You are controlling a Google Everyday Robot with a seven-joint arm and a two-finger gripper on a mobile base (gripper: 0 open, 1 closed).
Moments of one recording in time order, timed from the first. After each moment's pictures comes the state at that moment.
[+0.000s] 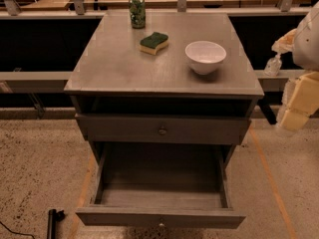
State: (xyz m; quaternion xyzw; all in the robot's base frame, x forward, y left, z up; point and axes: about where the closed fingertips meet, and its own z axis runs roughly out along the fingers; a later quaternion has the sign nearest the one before) arm 0.438 -0.217 0.976 -0.60 0.78 -0.03 0.16
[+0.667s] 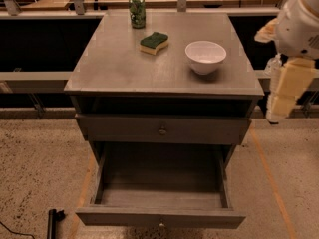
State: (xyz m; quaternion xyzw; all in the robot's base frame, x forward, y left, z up) arm 0.466 -0.203 0.981 -0.65 0.74 -0.05 0.14
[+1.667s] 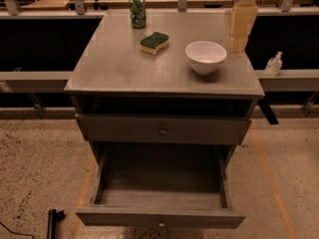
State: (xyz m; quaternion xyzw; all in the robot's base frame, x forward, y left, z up) arm 0.592 -0.133 1.029 -0.76 0.62 -0.10 0.18
